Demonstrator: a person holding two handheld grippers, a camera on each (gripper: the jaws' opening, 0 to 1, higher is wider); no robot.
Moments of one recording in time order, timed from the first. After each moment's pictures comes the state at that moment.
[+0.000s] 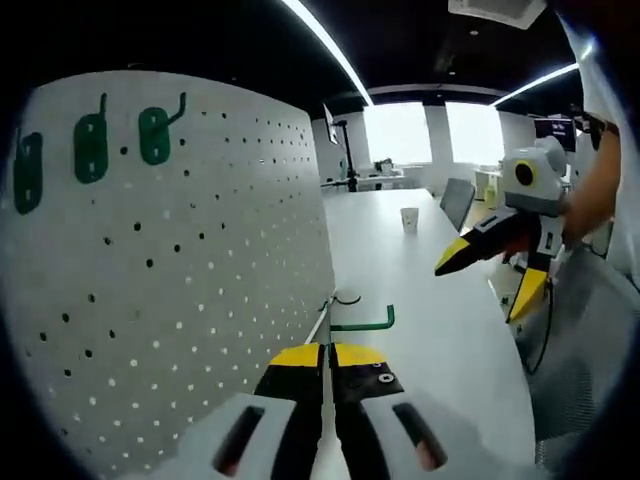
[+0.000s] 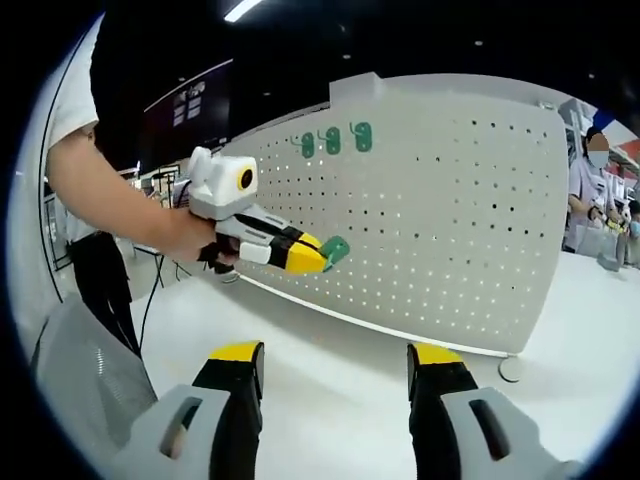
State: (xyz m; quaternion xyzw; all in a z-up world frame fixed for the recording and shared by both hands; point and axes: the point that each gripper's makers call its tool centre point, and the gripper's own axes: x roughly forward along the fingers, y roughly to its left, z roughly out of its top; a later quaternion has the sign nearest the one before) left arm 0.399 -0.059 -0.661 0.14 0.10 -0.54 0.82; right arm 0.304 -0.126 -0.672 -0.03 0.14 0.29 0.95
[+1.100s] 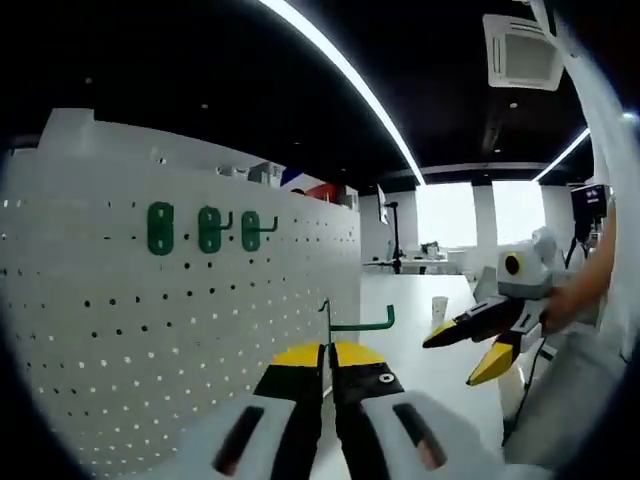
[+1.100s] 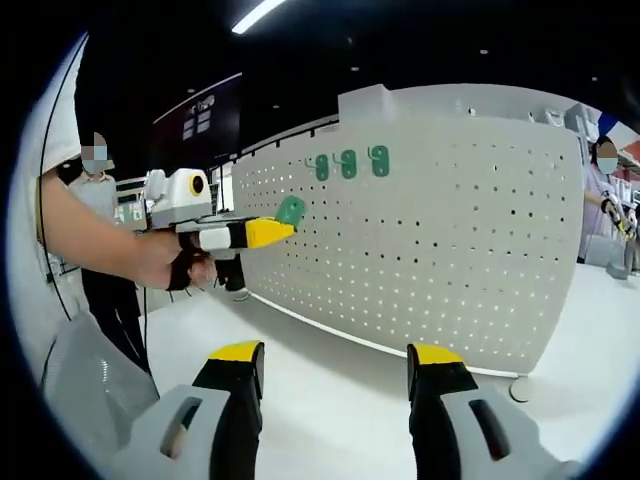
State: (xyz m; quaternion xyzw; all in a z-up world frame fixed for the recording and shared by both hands) left arm 0.373 0.000 -0.584 -0.02 -0.01 -0.47 0.88; right arm 0.308 -0.105 -0.645 -0.02 0.12 0.31 0.94
